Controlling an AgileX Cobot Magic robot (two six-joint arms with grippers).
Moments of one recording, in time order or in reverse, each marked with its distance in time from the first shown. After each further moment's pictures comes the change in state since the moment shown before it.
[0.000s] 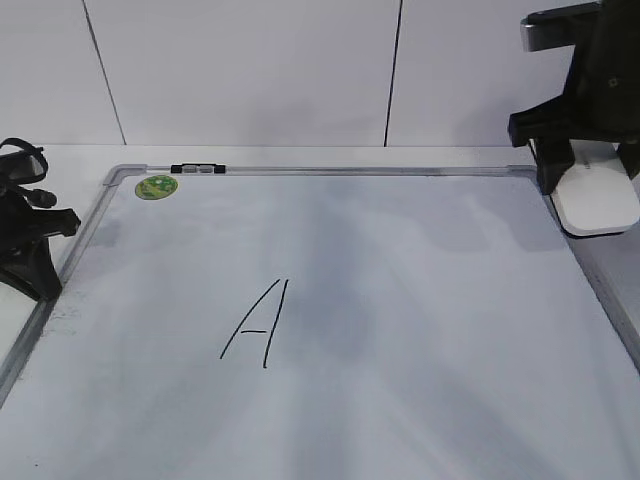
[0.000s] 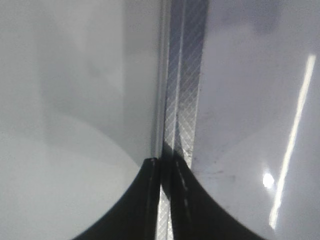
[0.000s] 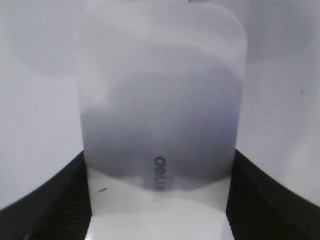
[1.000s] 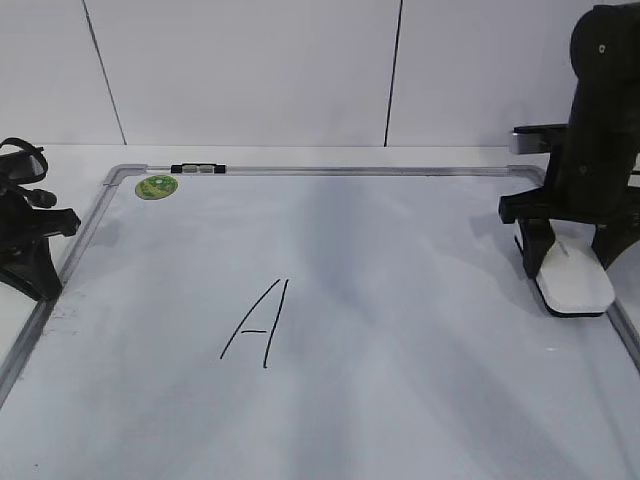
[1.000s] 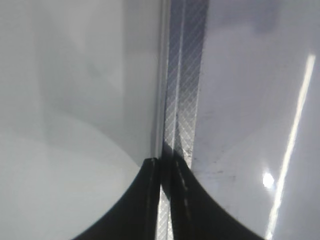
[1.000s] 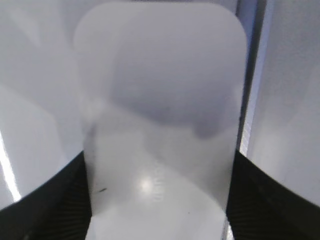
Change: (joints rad) left arm 0.000 0.000 0.000 -0.002 0.000 0.004; right arm -0.135 0.255 0.000 0.192 -0.004 -0.145
